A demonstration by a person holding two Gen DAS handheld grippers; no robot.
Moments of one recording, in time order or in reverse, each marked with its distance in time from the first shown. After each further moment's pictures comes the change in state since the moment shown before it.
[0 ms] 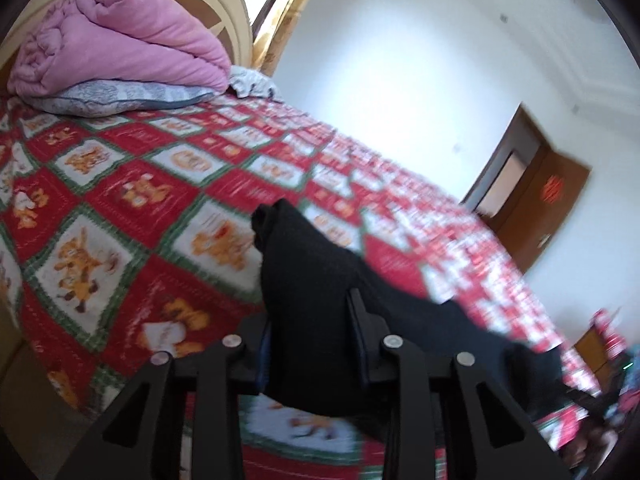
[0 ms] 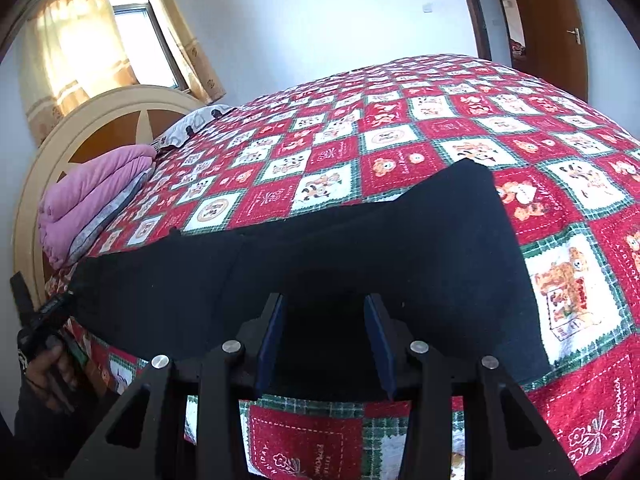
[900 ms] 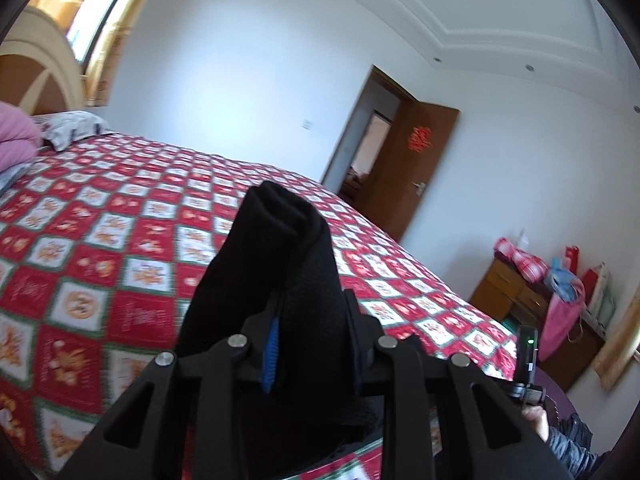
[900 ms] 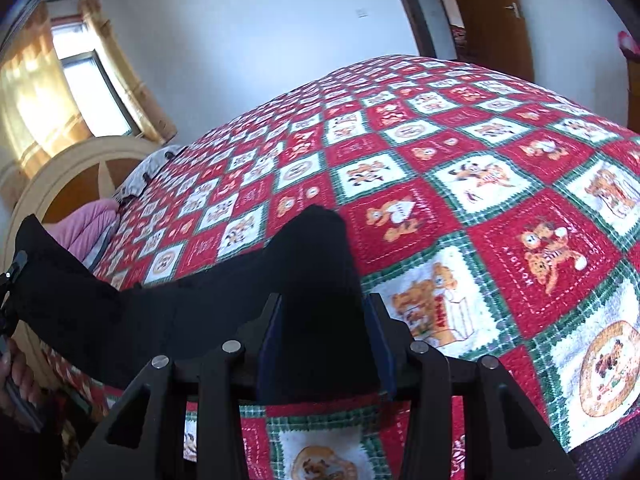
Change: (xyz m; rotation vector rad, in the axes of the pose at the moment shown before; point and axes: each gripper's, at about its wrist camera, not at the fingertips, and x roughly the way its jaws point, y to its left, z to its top) left arm -0.002 -0.220 0.020 0.316 0.081 -0.426; right arm -0.052 -0.084 0.016 0.185 -0.059 -0.098
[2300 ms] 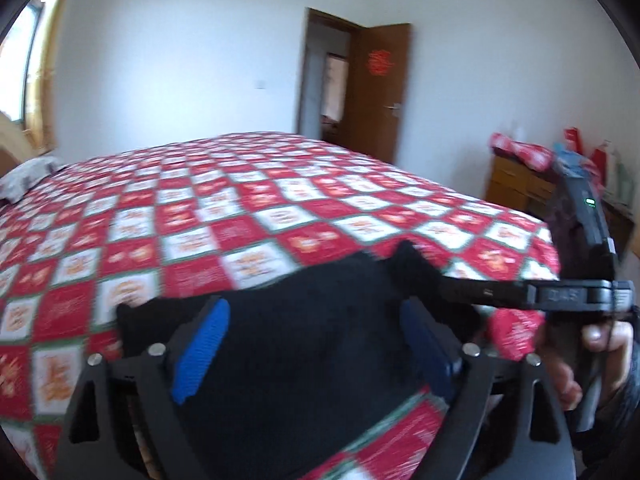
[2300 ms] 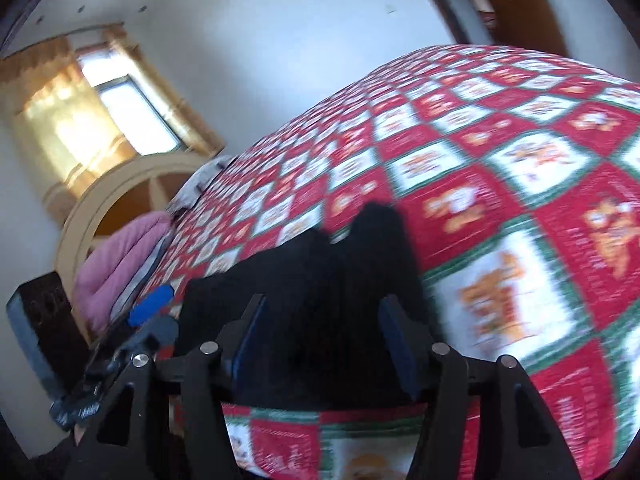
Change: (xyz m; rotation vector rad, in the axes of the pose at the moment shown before) left arm 0.067 -0.066 -0.084 0.291 0.150 0.084; right arm 0.012 0.010 -0.010 0.013 0.007 0.256
